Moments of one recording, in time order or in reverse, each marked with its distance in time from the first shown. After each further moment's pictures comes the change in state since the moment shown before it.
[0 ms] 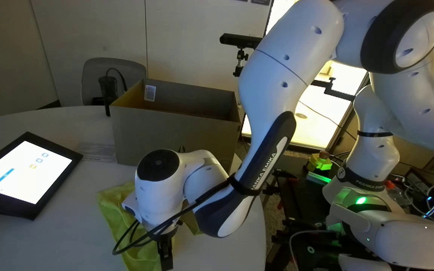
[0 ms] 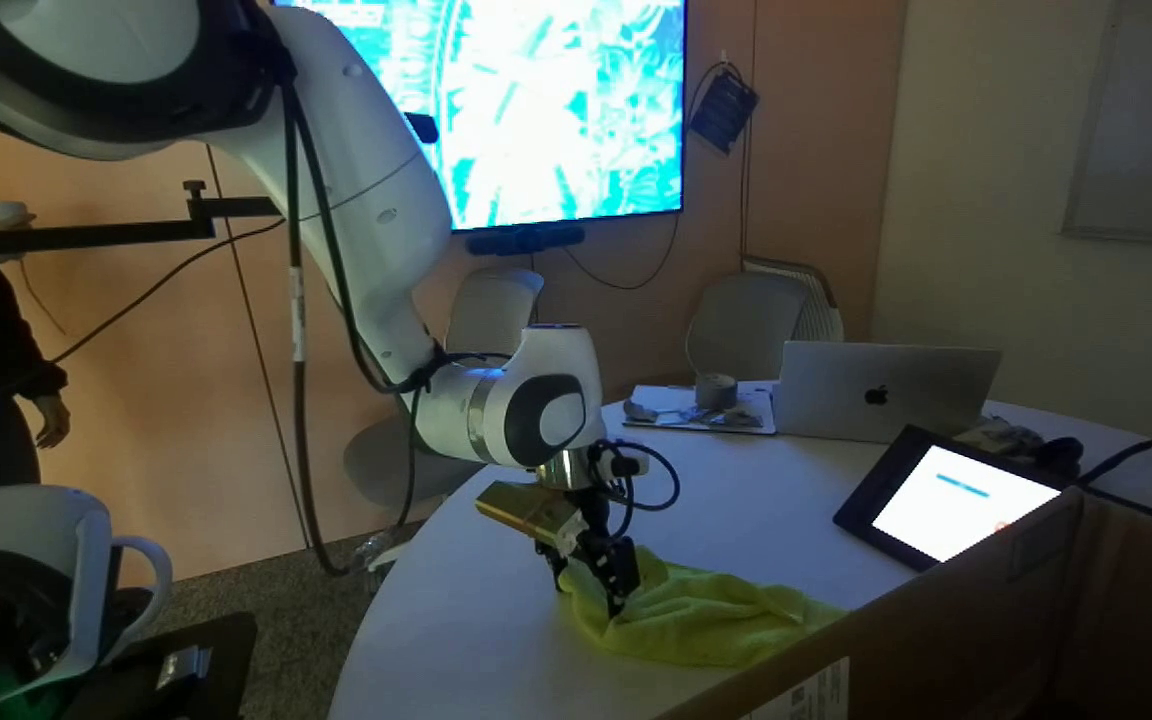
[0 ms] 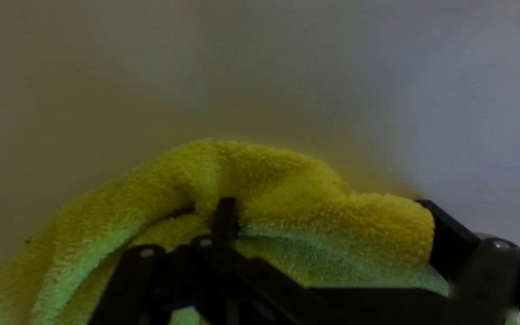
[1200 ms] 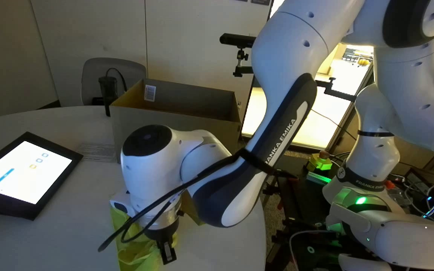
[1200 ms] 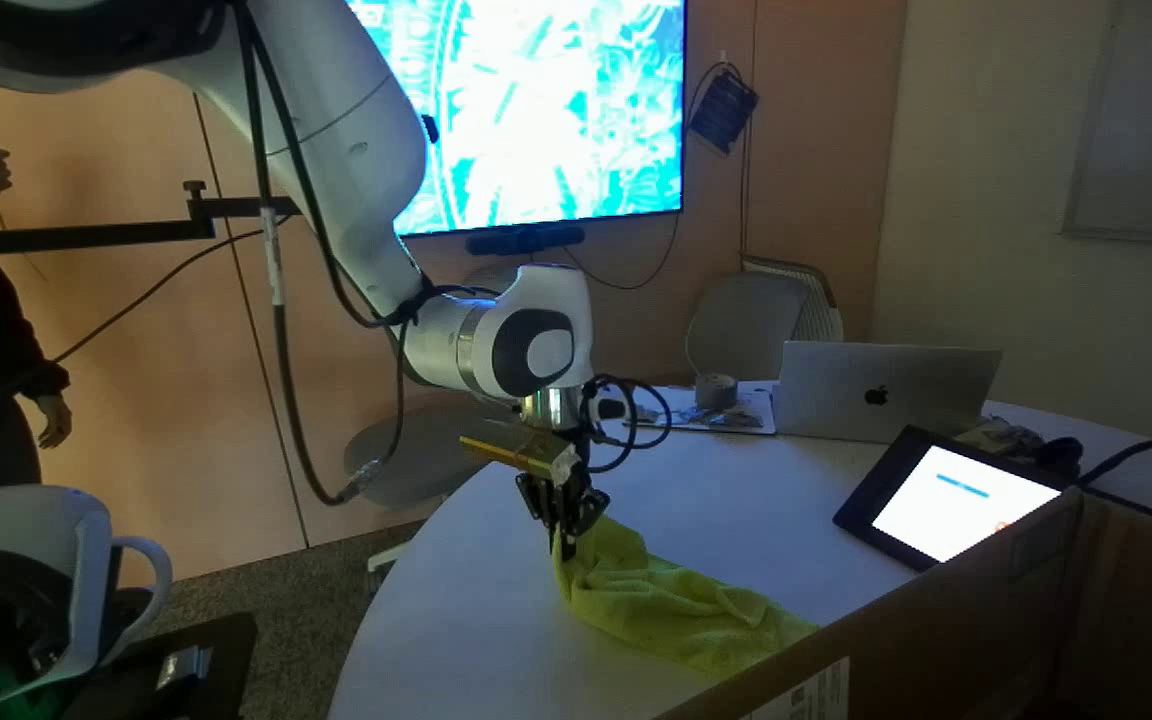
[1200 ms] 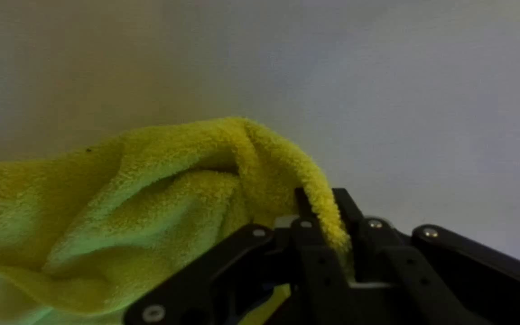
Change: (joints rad) arm -0.074 -0.119 0.137 -0.006 0.046 -0.162 -0.131
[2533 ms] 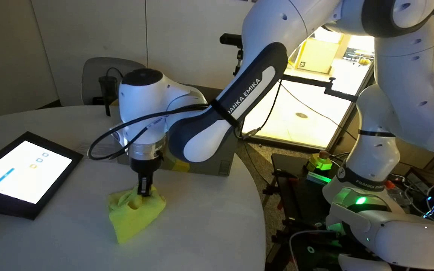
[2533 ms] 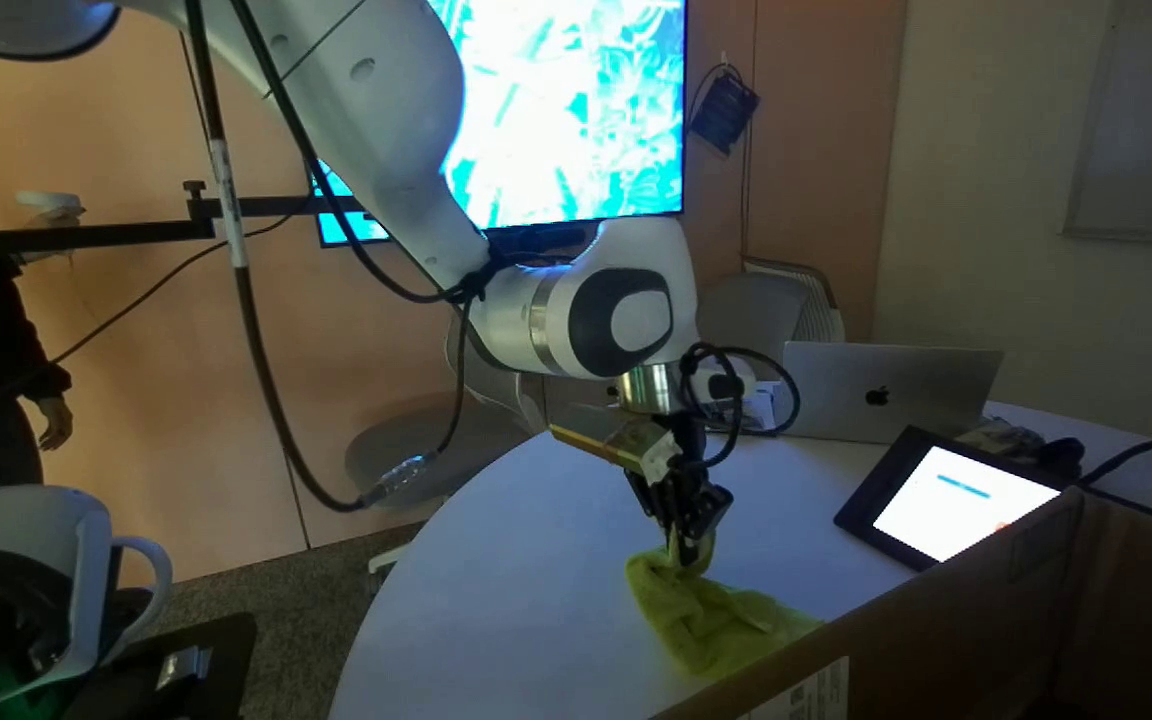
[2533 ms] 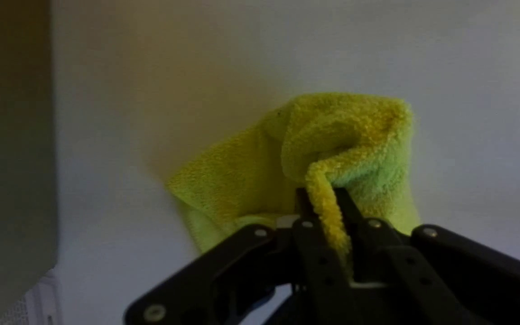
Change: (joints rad) arm -0.095 -0.055 -0.127 0.052 -0.001 0.025 0.072
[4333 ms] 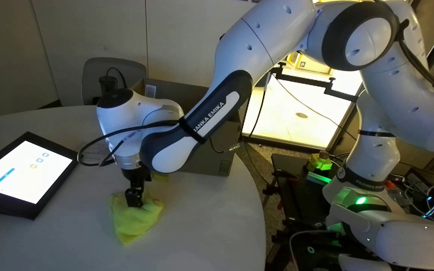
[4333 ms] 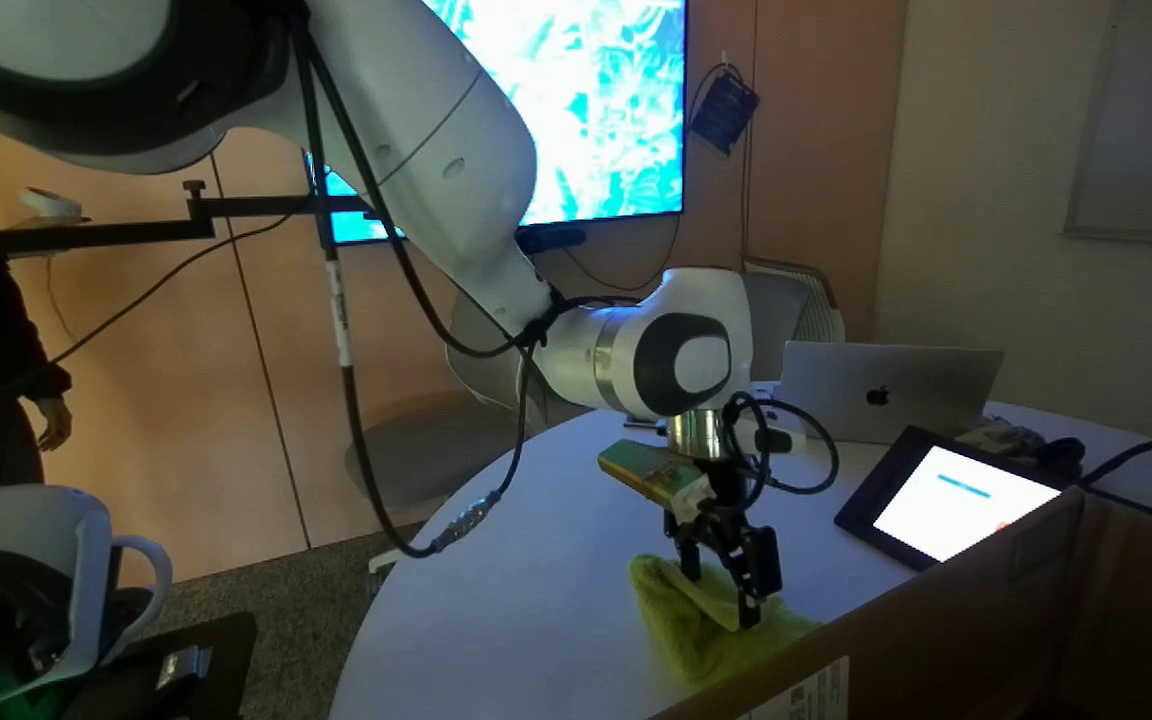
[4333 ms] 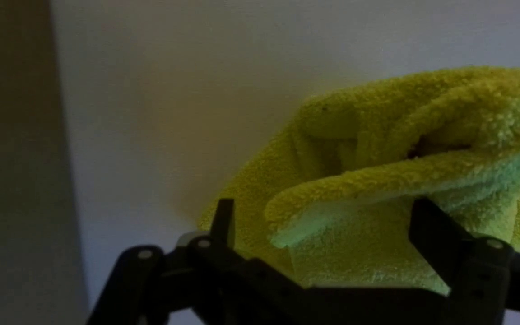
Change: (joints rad) arm -0.004 0.208 -0.037 0.256 0.019 -0.172 0.125
